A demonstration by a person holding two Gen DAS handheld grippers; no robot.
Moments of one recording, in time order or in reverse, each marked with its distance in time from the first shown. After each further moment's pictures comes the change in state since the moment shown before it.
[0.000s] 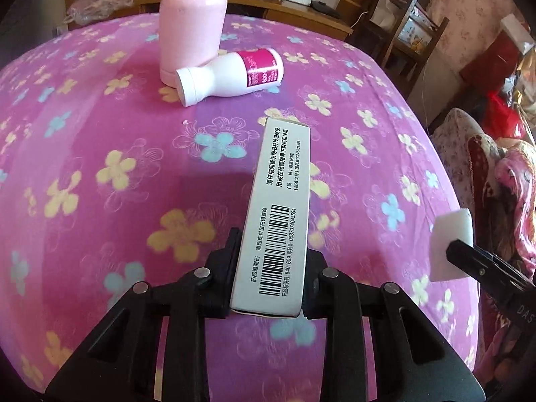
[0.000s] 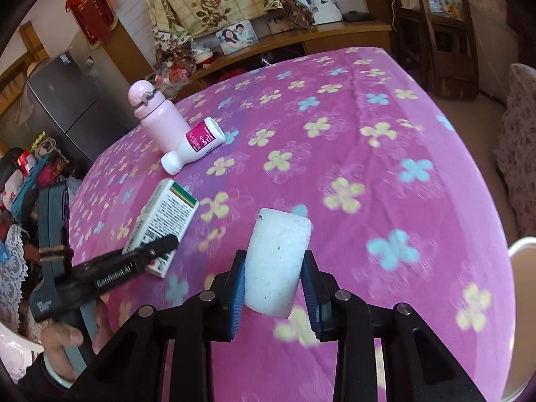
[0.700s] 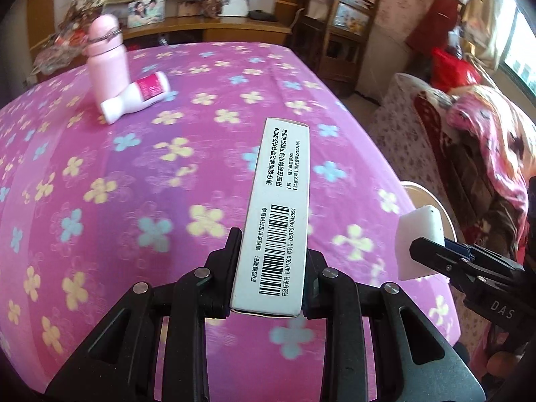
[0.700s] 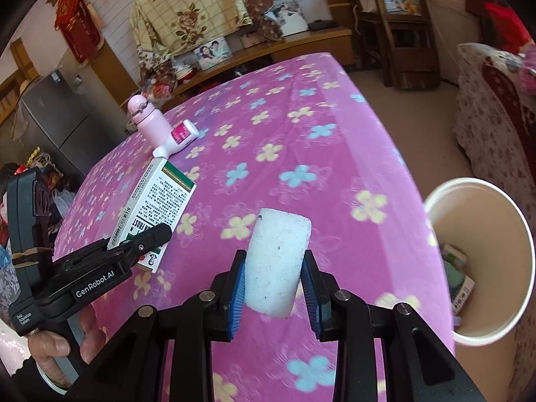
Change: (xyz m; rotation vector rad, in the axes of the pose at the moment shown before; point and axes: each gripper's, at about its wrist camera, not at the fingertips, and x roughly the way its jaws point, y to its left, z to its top) left arm -0.061 -0.128 -0.076 0.210 -0.055 -0.062; right arm -0.099 -0.051 -0.078 0.074 -0.051 -0.063
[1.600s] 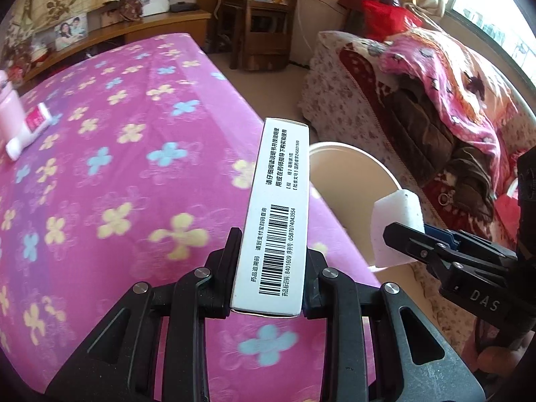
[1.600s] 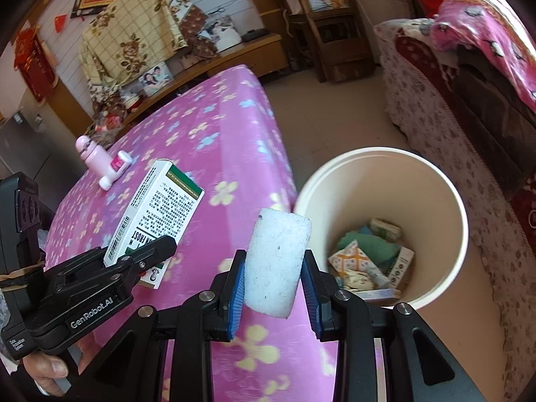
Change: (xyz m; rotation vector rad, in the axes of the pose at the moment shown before) left arm 0.037 -0.151 -0.015 0.188 0.080 -0.149; right arm -0.066 -0.121 -0.034 0.168 -0.044 -0.143
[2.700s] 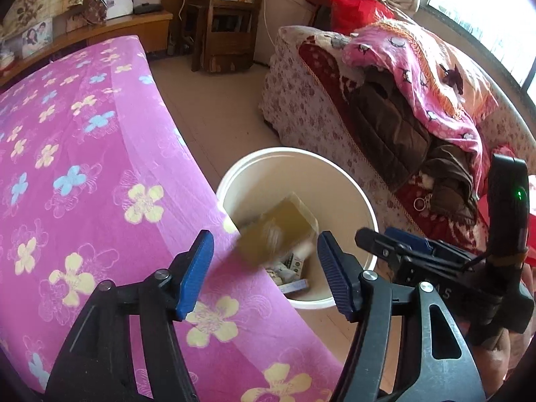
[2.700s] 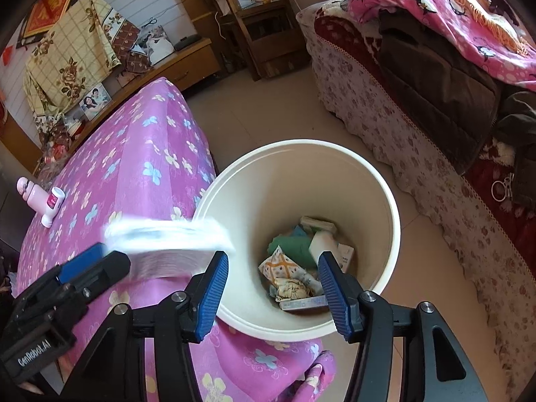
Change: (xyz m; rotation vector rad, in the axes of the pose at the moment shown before) left arm 0.053 -0.060 0.023 0.035 -0.017 -0.113; right arm 0.016 -0.090 0.011 0.148 0.000 -0.170
